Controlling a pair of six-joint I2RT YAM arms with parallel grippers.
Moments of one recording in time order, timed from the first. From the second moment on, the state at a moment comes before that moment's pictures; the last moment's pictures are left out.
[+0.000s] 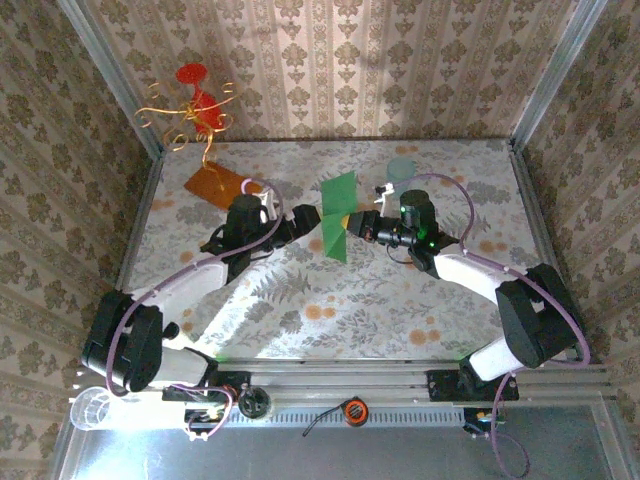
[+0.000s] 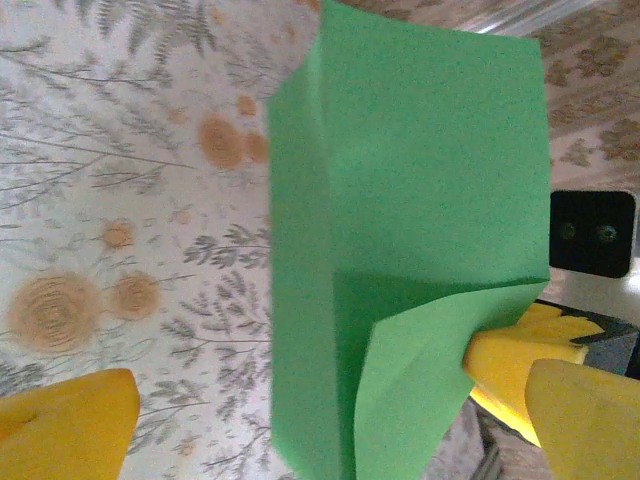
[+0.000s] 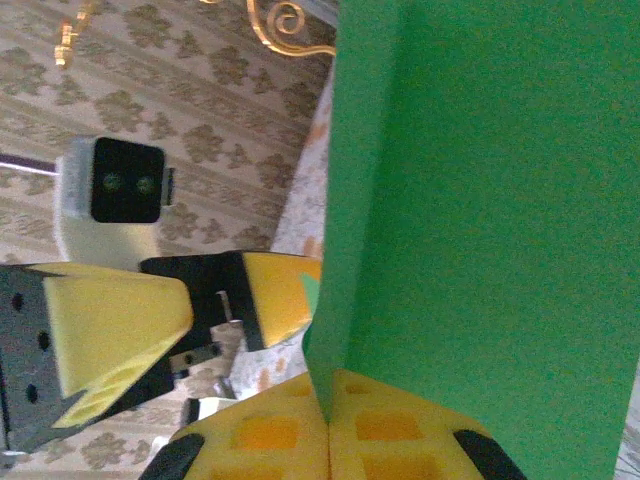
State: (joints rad) left arm -0.51 1.36 0.77 0.18 0.47 -0.87; right arm 0.41 1.49 0.79 0.40 -0.63 0.86
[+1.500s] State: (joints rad) left arm -0.49 1.50 0.75 0.57 0.71 -1.07; right arm 0.40 1.53 0.74 0.59 -0.69 1.03
